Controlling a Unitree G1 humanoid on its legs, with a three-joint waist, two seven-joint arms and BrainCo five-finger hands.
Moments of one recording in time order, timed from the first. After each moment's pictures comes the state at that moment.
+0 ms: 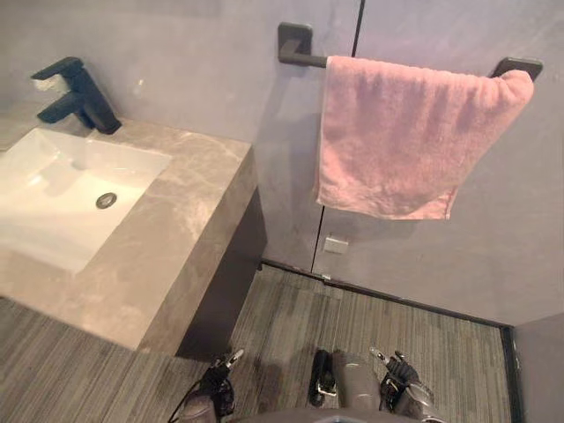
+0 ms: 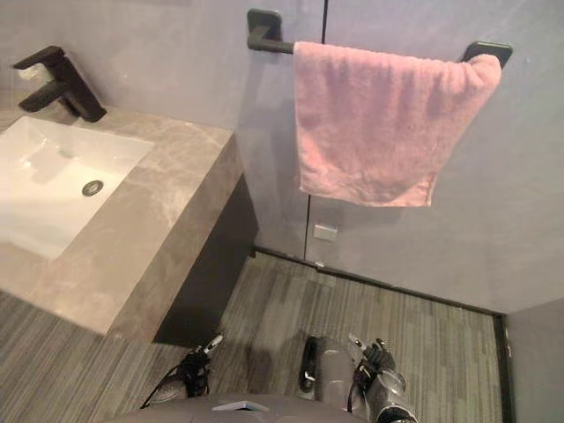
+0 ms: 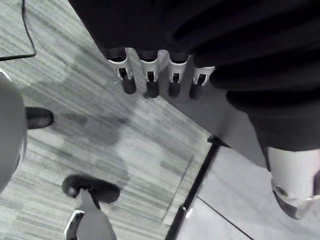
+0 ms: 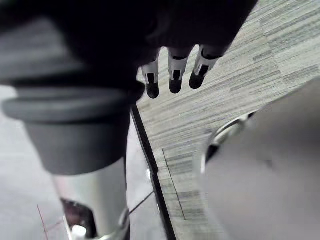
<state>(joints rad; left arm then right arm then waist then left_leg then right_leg) 0.04 0.05 0.16 1.10 -0.12 -0.13 -0.01 -0.02 -0.06 -0.25 1.09 0.36 -0.10 -0.06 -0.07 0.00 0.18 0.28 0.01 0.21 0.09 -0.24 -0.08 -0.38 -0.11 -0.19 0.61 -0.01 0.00</state>
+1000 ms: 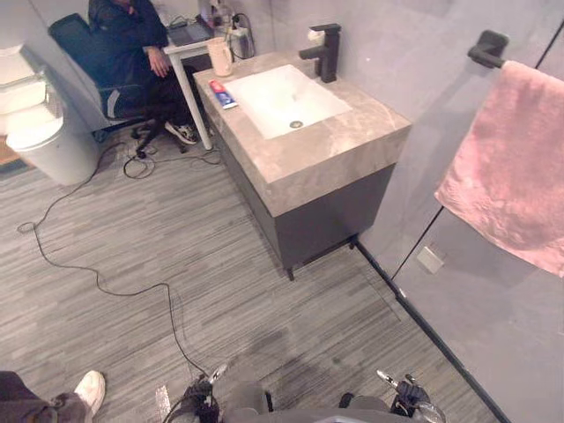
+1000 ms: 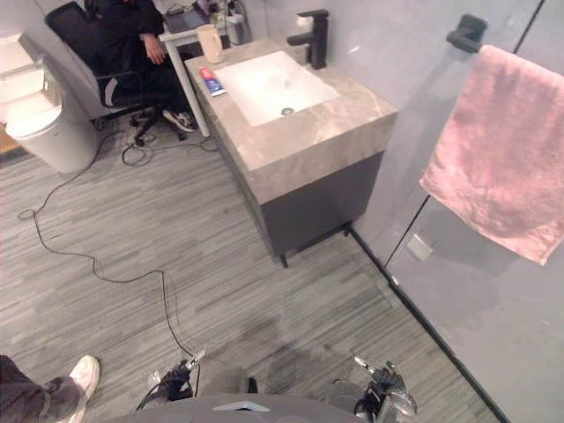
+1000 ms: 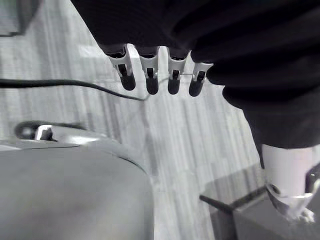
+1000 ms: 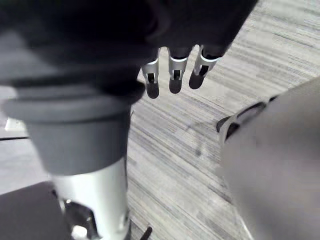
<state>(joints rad) 0.11 0.10 0.18 1.10 -0.14 -0.13 0.03 0.05 -0.08 -0.36 1.14 0.24 -0.08 -0.06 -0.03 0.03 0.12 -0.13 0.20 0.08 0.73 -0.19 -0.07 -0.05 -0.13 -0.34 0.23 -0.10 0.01</state>
